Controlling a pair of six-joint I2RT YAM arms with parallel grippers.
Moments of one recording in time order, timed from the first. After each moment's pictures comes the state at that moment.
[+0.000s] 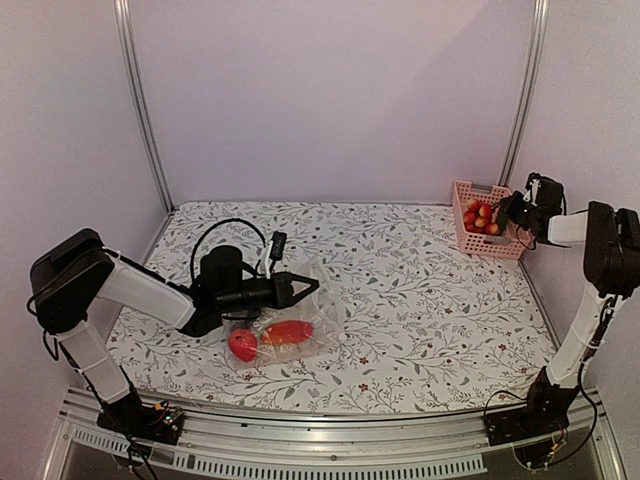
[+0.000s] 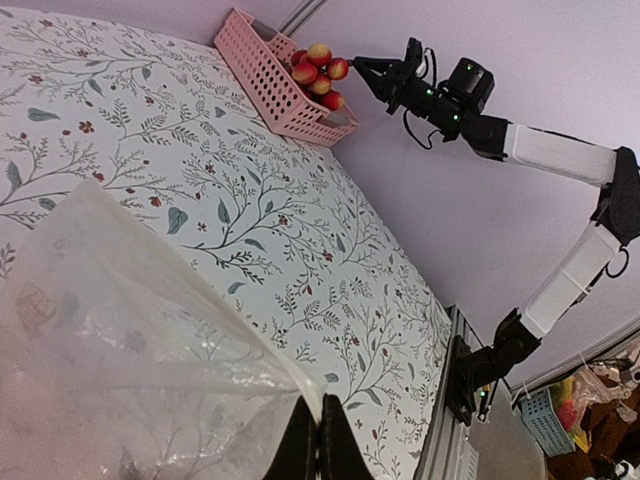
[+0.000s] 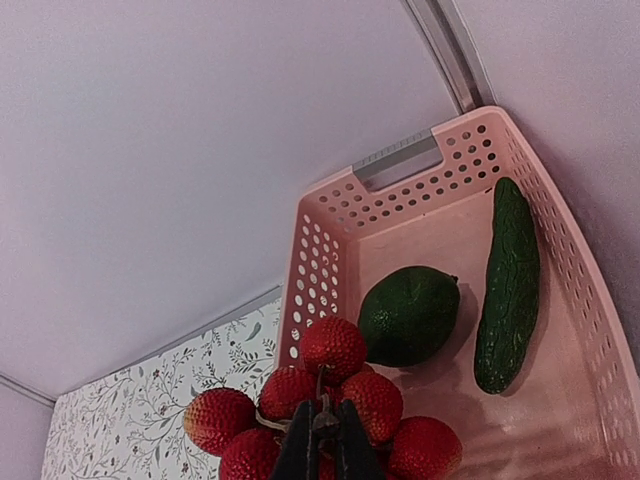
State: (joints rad) left arm -0.77 1.69 0.62 0.88 0.37 -0.71; right arm -0.22 1.85 1.15 0.38 -0.31 0.51
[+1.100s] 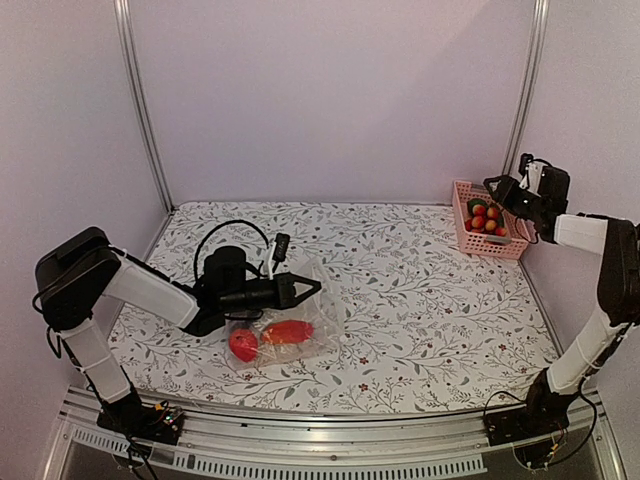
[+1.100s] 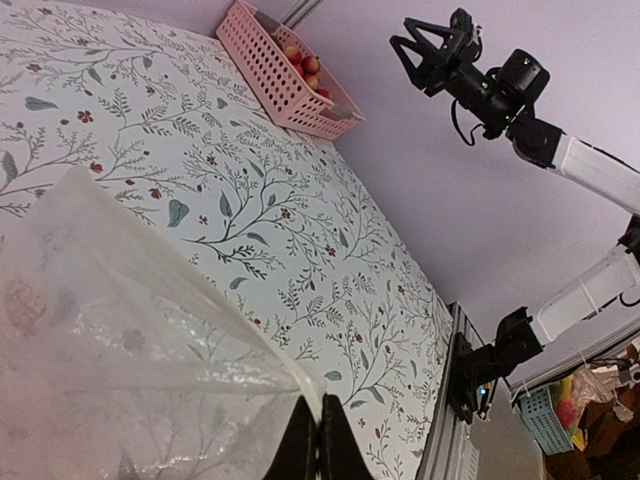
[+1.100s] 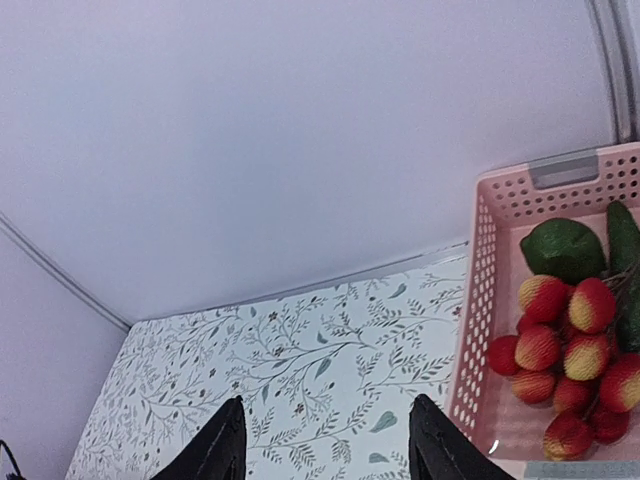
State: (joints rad) left arm -0.77 1.73 0.64 0.88 0.39 -0.72; right arm -0.14 1.63 1.07 0.34 -0.47 0.49
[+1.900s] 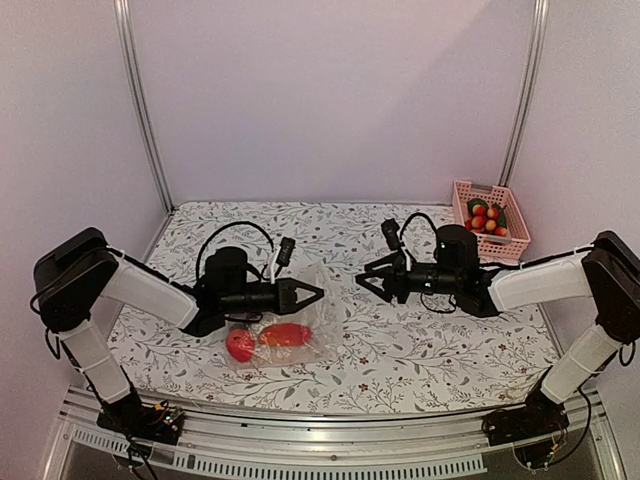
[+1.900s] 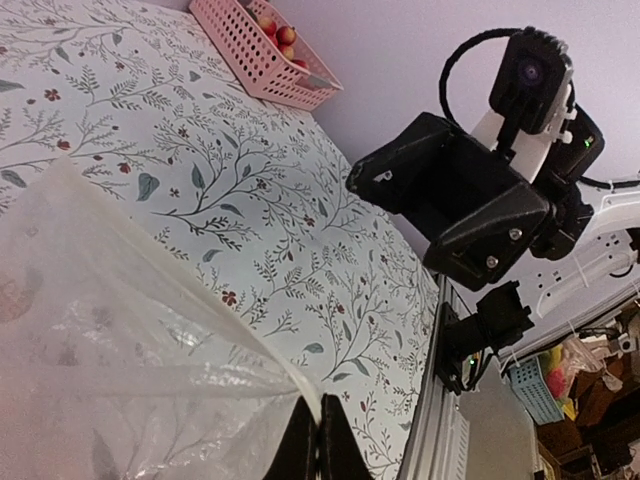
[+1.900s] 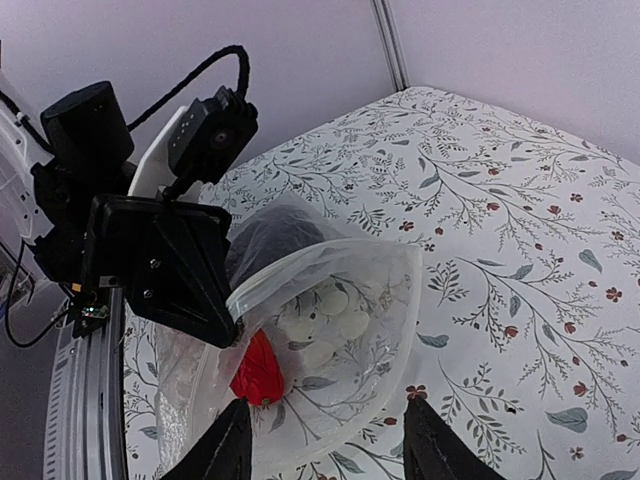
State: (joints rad) left arm -0.79 1.72 0.64 0.85 0.45 -0.70; right arm 0.65 1.57 0.71 0.59 -0.53 0.18
